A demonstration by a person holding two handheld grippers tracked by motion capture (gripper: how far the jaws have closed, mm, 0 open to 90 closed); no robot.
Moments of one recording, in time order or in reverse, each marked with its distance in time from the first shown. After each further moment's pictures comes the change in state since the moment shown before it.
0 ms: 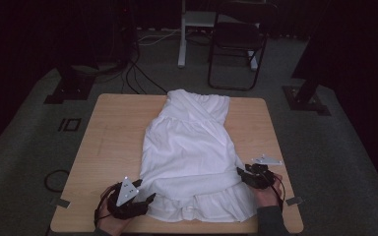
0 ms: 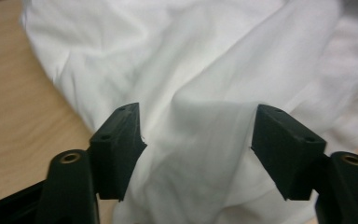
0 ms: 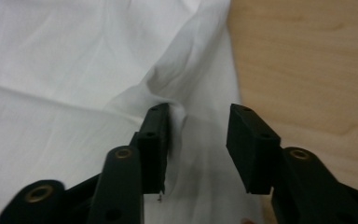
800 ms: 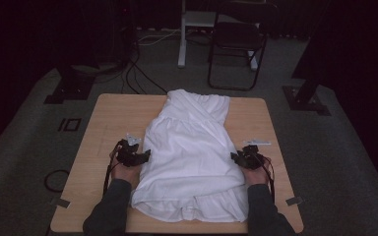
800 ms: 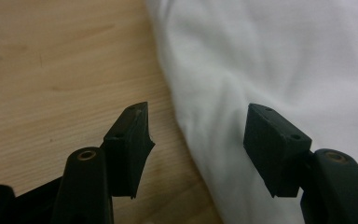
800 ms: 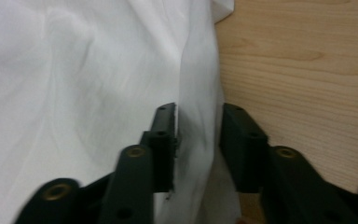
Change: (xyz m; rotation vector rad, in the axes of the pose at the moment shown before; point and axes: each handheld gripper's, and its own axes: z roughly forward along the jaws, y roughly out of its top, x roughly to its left) left arm 0.121 0.025 0.126 0.189 0.222 -0.280; right arm -0.018 0.038 0.061 0.047 0.028 0.064
